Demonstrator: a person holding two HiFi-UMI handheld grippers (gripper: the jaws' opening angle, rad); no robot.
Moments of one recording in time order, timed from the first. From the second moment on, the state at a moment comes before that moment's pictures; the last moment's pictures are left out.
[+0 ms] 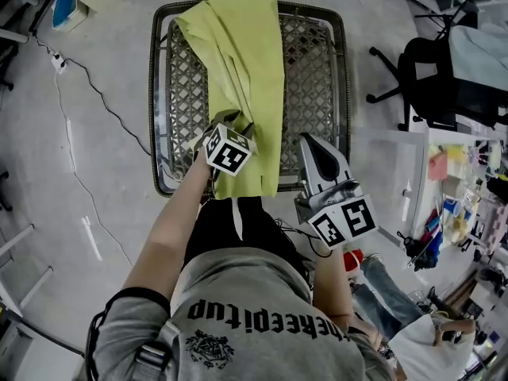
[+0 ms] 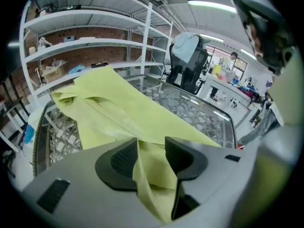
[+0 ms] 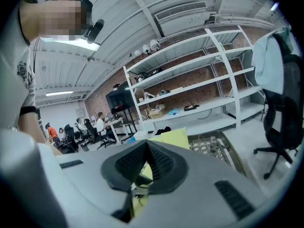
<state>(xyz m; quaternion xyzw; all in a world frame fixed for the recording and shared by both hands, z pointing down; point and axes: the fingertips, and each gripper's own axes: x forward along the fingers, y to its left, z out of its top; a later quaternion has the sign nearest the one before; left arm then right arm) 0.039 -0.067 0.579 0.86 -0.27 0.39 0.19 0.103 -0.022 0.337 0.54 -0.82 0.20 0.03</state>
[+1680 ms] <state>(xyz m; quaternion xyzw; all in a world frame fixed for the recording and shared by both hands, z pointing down) -0.097 0.028 0.482 0.79 -0.55 0.22 0.19 0.095 0.040 0.391 0.43 -0.87 0.23 0.06</state>
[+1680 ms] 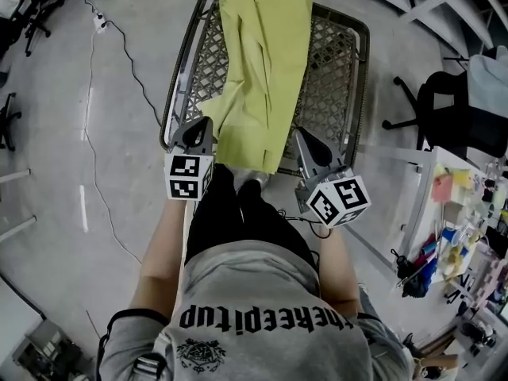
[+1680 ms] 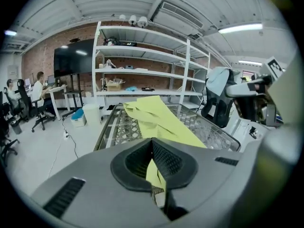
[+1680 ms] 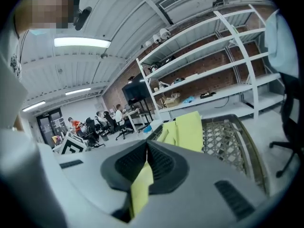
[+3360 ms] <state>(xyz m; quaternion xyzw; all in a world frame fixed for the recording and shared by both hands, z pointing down) -0.073 0.079 0.603 0.79 -0.40 0.36 0.30 0.090 0.106 0.595 0.52 -0.72 0.40 0.22</state>
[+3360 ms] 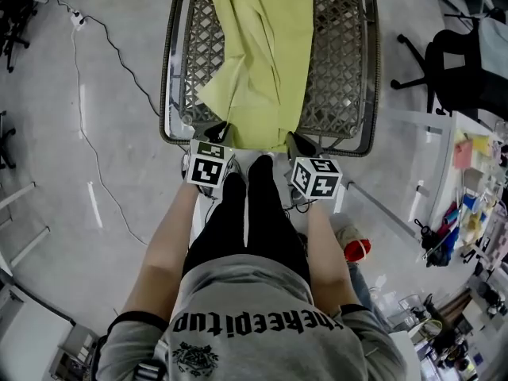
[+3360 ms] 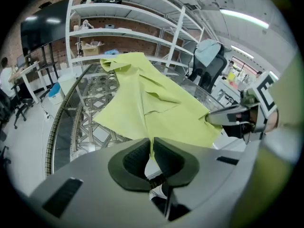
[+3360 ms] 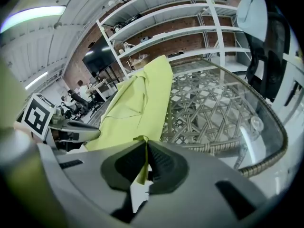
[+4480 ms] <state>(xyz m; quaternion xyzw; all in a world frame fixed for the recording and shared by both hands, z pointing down) -0.095 0.186 0.506 0.85 -0.36 0.32 0.20 0.057 0.206 0.482 0.49 -0.79 0.33 0.13</state>
